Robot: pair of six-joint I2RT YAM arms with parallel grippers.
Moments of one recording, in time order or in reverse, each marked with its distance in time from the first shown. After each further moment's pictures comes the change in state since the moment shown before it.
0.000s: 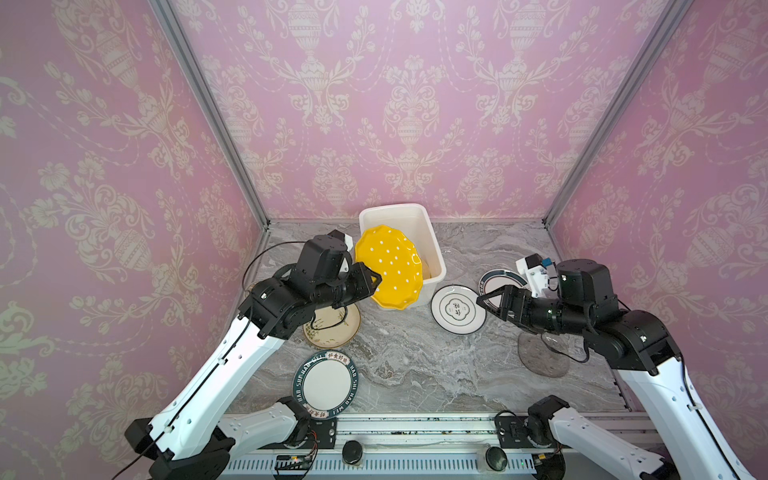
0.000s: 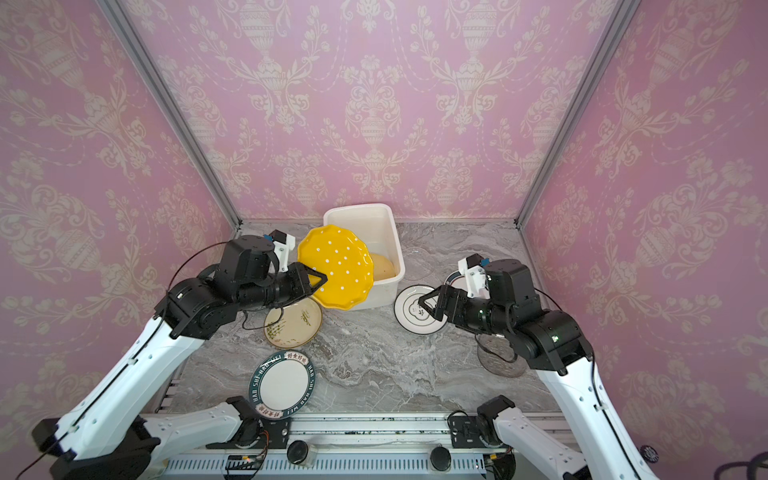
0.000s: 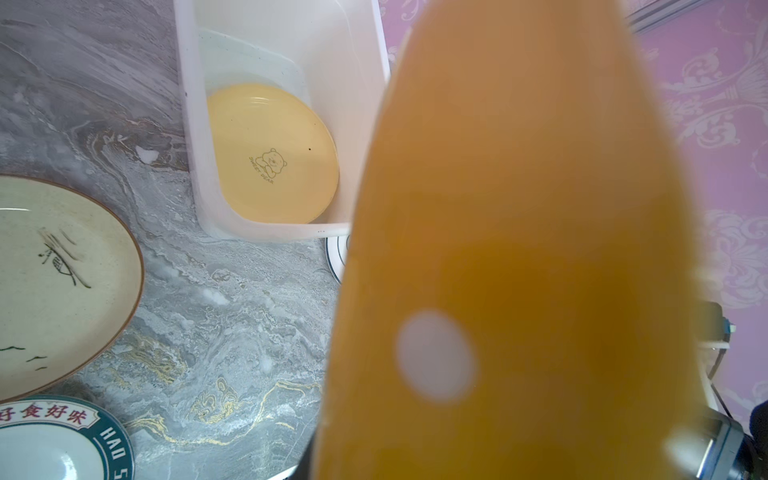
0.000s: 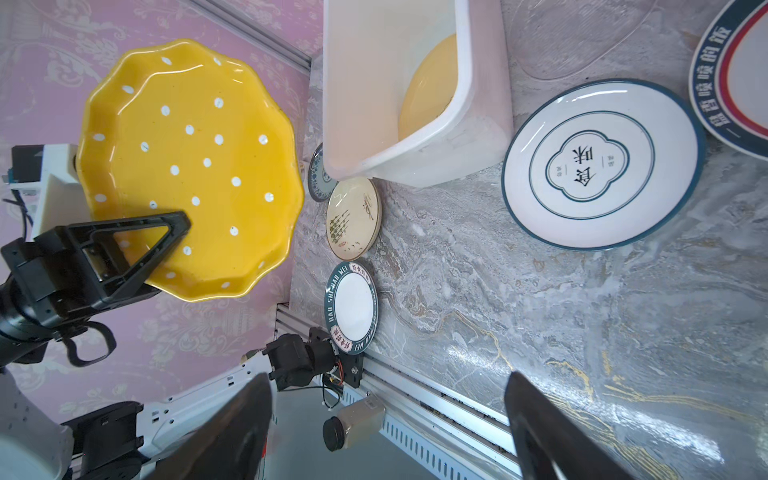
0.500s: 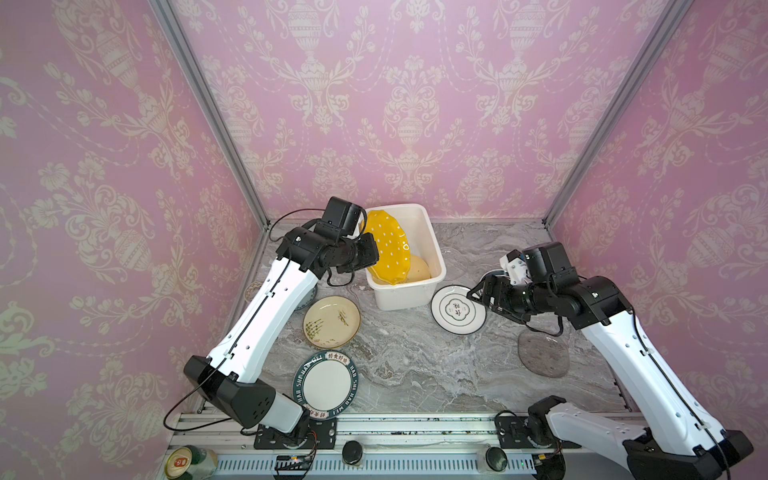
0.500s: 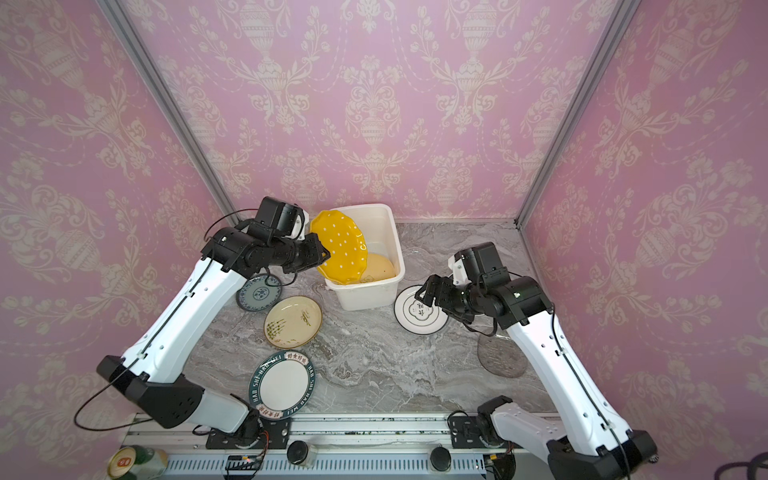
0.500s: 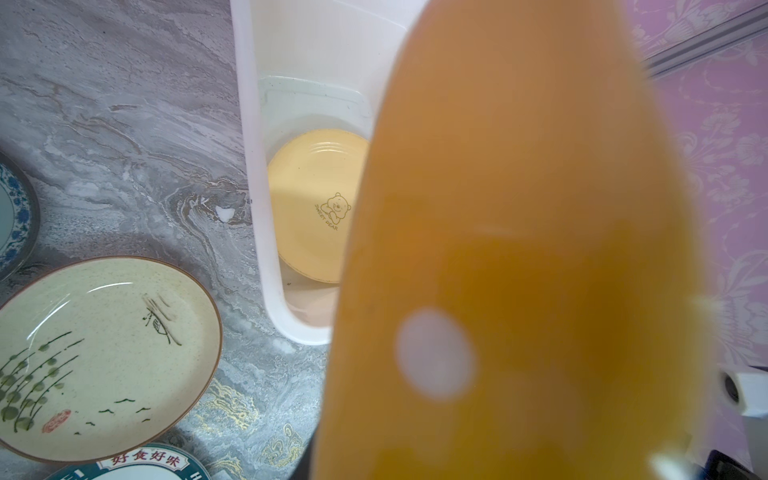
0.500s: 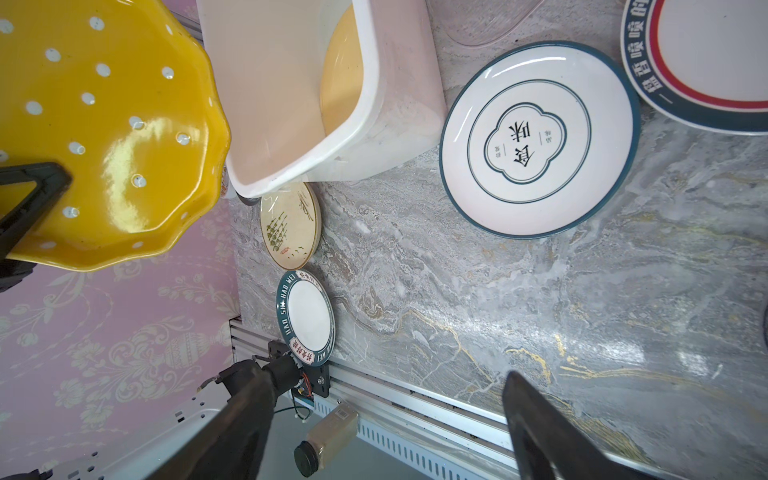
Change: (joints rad) left arm 0.155 0.352 0.274 -0.123 0.007 0.183; right arm -0.032 0.209 0.031 -0.050 0.029 -0.027
